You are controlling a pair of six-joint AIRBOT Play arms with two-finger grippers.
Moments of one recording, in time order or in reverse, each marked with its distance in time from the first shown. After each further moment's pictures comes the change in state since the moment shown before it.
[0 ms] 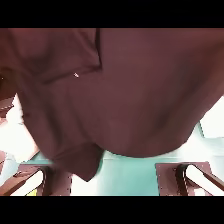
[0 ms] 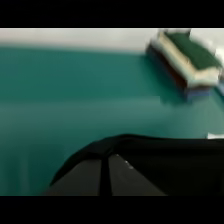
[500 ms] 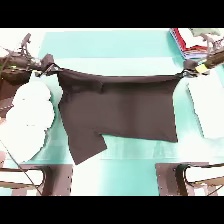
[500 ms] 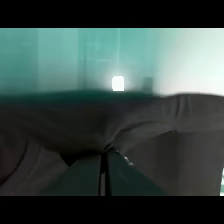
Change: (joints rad) left arm -0.001 -0.482 -0.198 -0.071 0.031 0.042; right arm 0.284 -0.484 -0.149 -0.190 -0.106 0.046
